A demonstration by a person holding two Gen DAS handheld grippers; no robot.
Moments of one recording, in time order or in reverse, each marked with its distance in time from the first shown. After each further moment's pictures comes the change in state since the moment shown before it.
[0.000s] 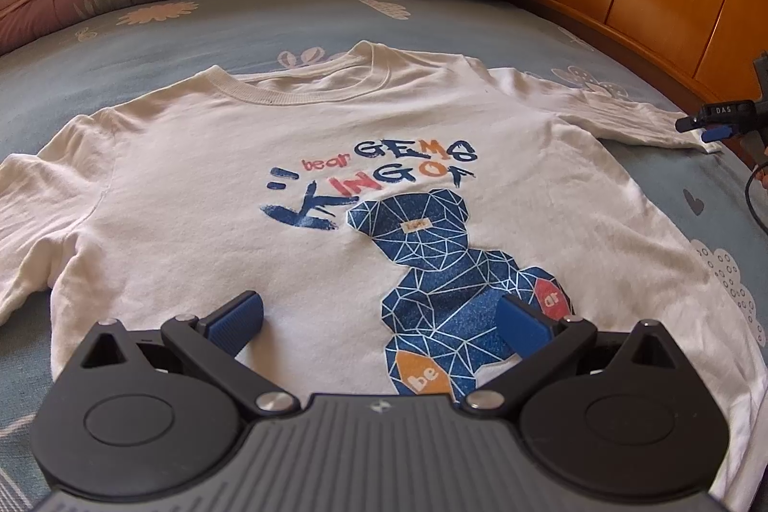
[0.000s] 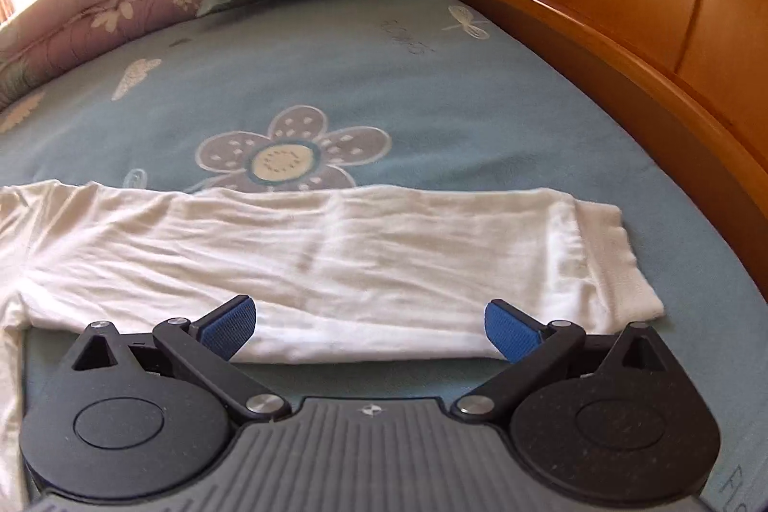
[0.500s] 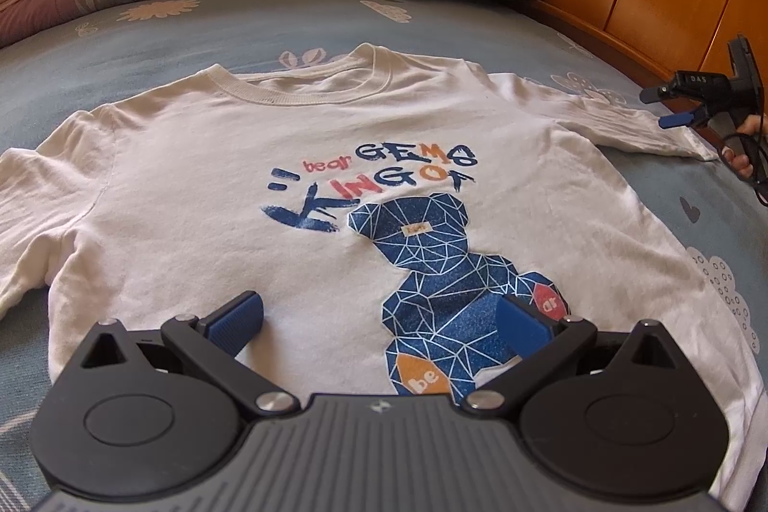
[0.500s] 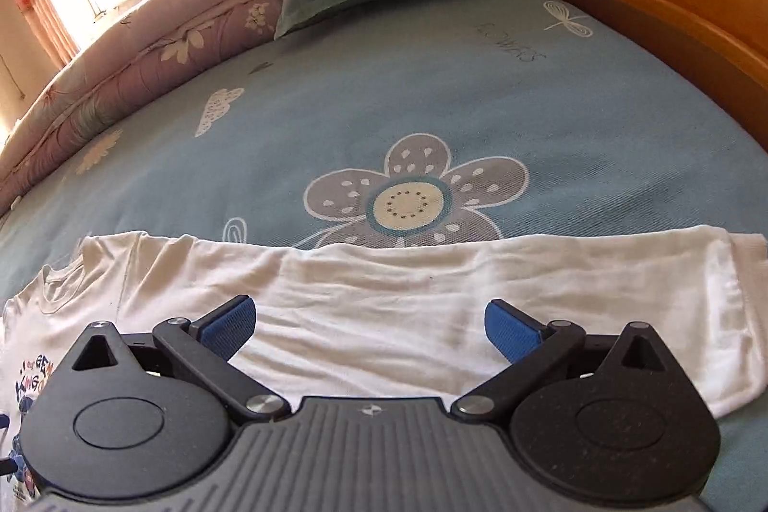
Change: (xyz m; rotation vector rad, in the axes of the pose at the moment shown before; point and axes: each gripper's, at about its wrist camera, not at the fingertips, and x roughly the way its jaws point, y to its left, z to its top) left arm 0.000 0.003 0.000 -0.012 -0.006 -0.013; right arm 0.038 0.023 0.029 0.077 0.012 0.212
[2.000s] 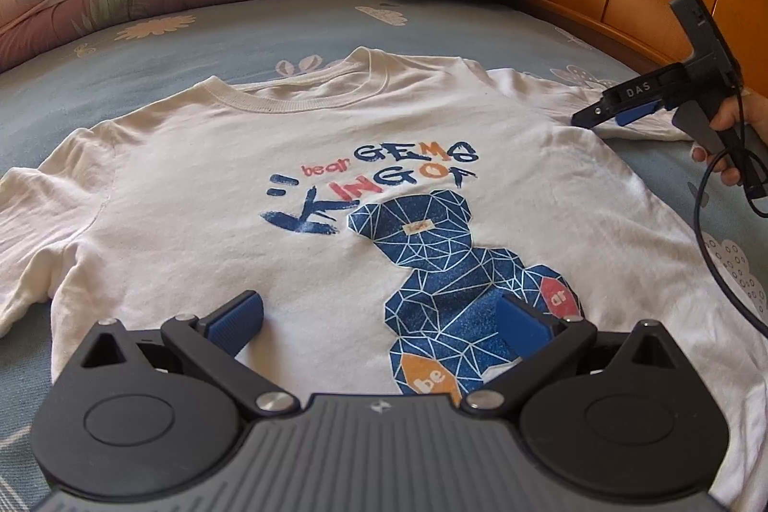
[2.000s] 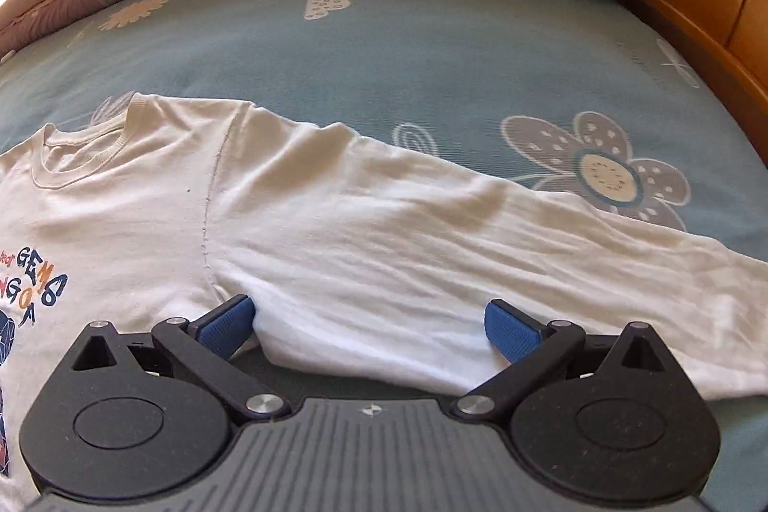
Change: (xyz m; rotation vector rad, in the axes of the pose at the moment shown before) left arm 0.001 -0.005 -0.003 0.045 -0.015 0.026; right arm 0.029 0.158 -0.044 -0.284 0.096 -0.133
